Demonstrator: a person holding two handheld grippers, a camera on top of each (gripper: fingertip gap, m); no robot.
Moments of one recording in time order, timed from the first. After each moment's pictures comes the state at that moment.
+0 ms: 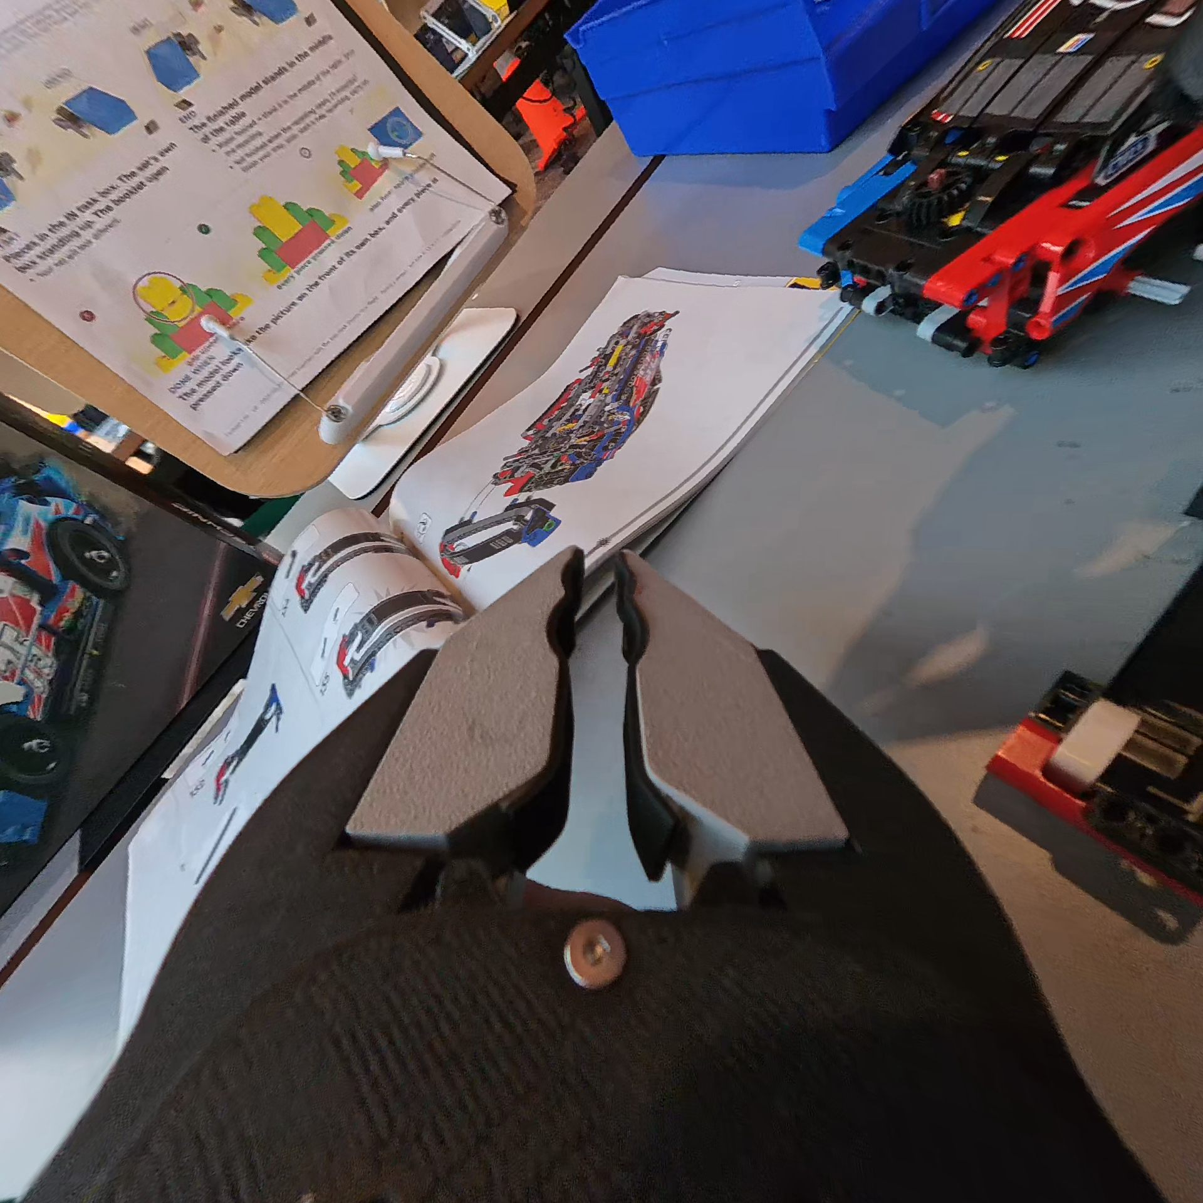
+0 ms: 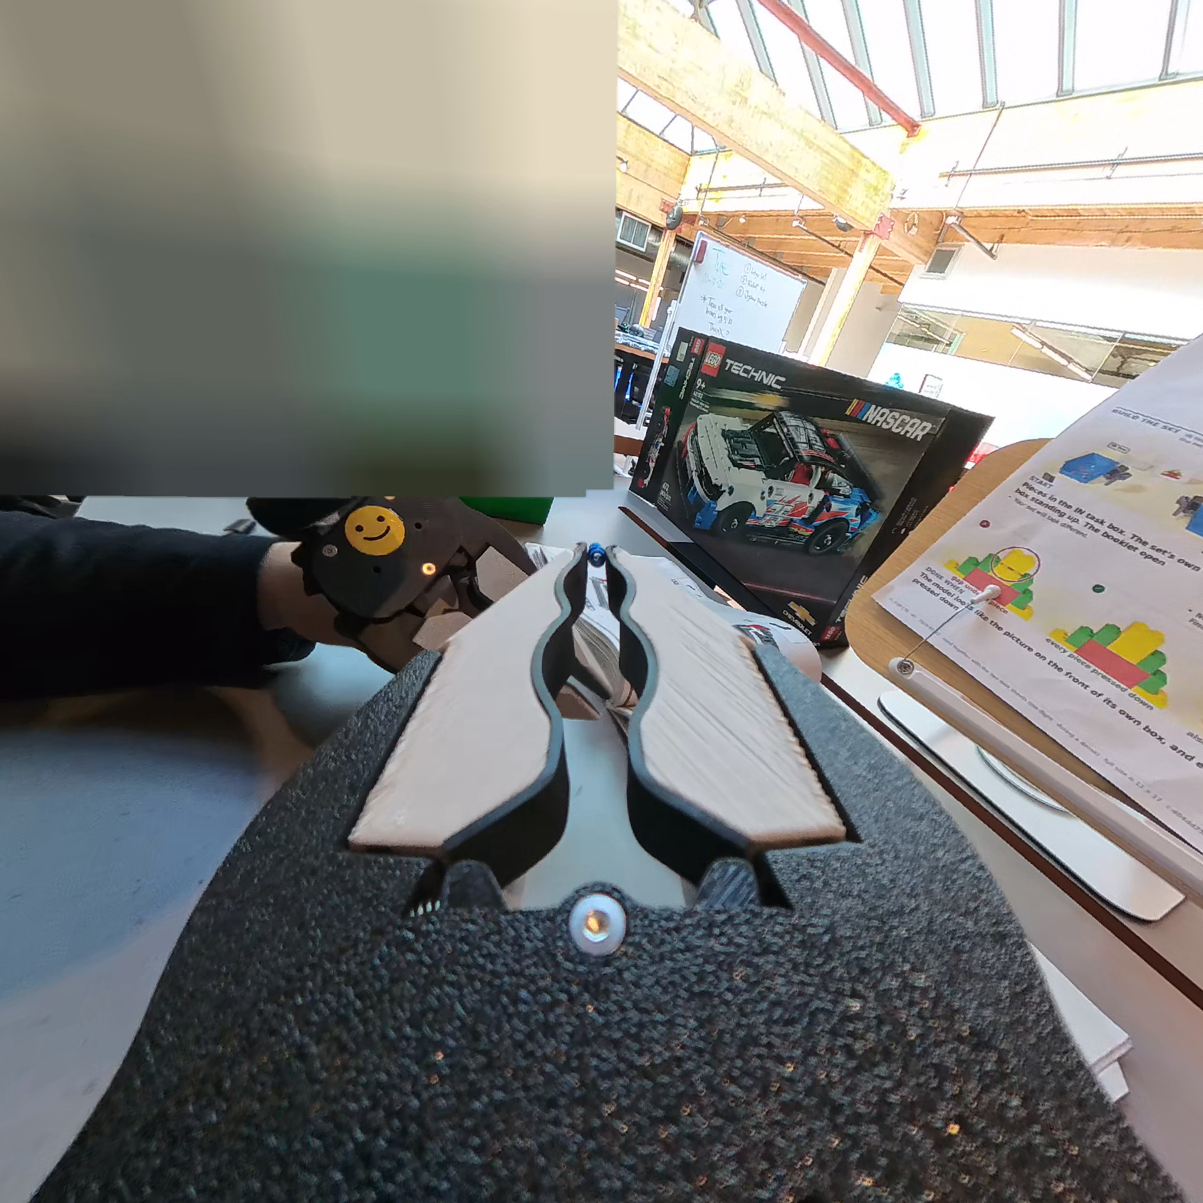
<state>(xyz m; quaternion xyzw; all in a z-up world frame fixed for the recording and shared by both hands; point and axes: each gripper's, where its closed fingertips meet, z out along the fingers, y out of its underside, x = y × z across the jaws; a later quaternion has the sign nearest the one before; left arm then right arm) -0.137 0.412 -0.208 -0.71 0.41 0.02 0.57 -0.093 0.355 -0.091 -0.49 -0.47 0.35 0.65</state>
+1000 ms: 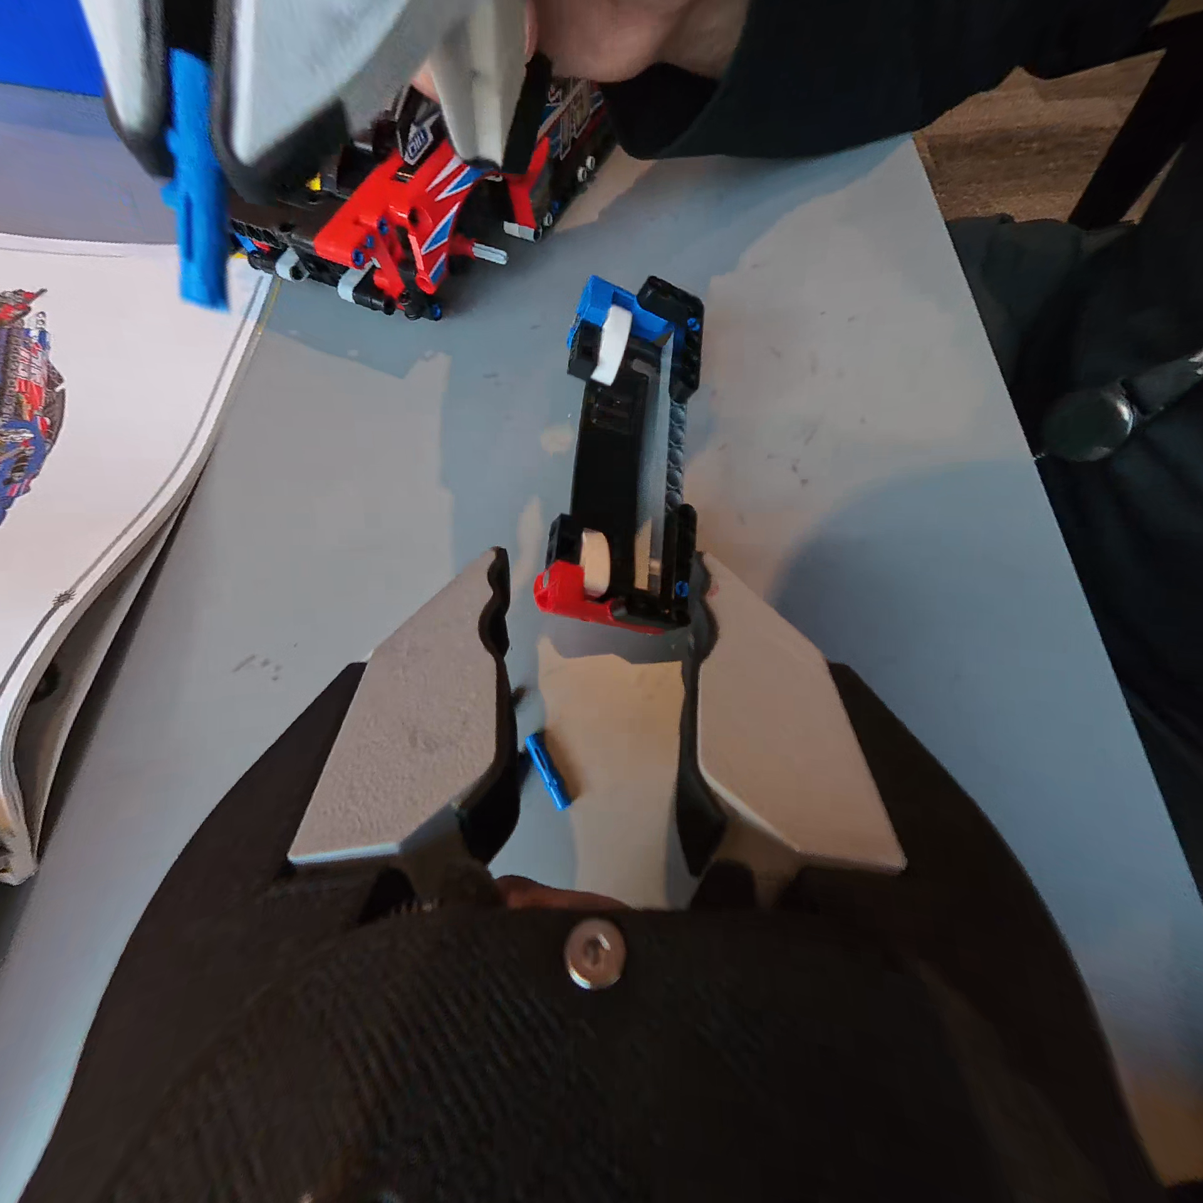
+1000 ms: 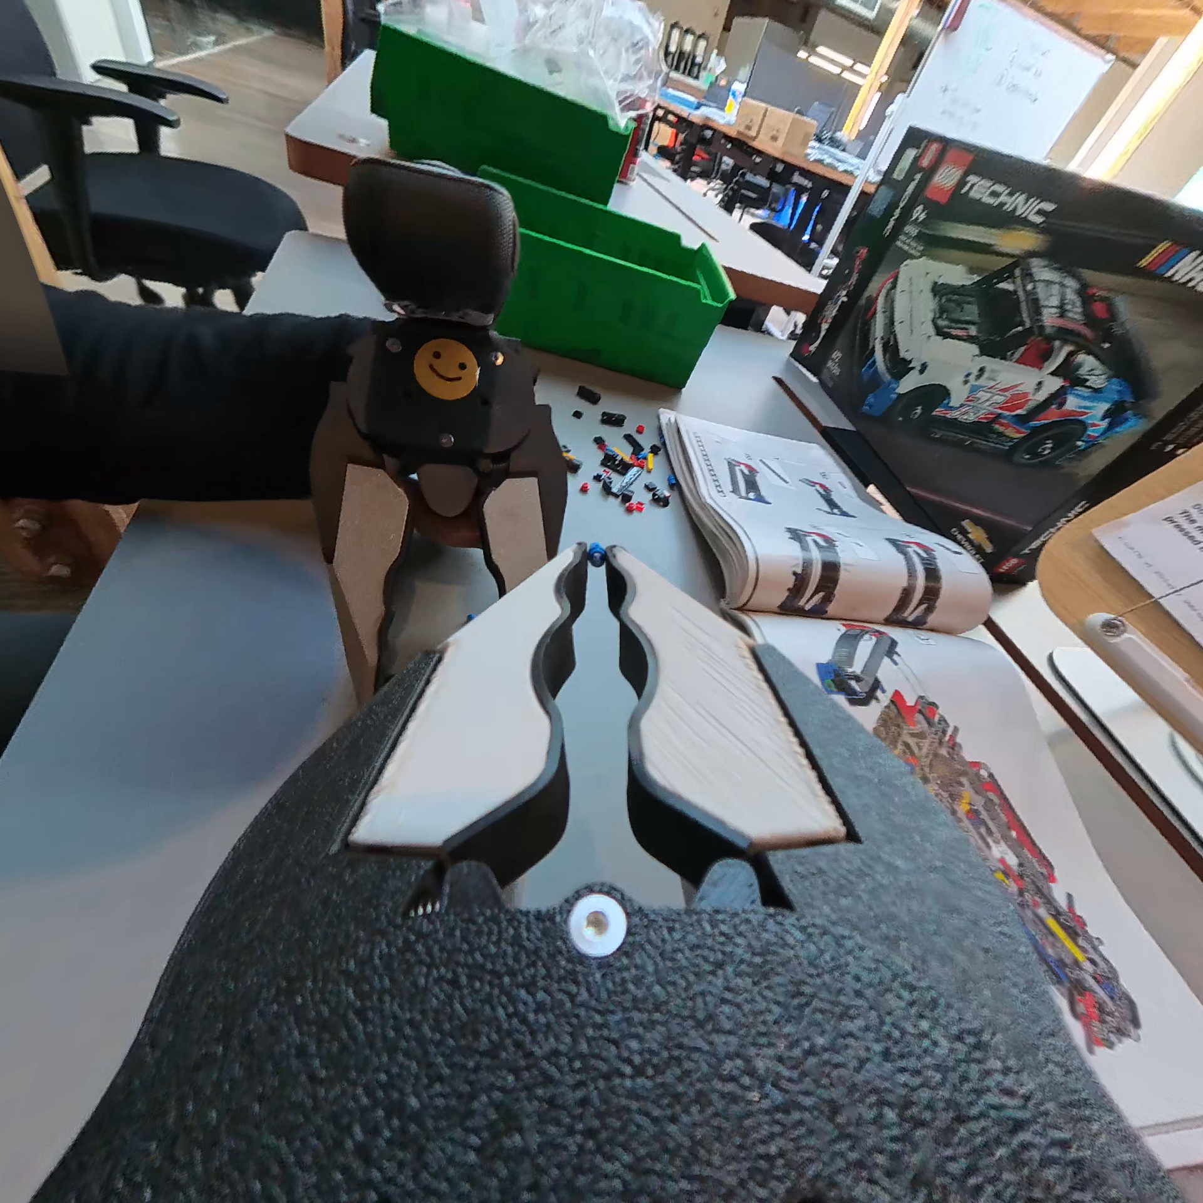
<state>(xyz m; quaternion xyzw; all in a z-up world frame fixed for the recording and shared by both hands) -0.094 0.288 -0.251 -0.66 0.61 -0.27 0.34 -0.107 0.330 -0.147 -0.51 -0.59 0.35 0.52</state>
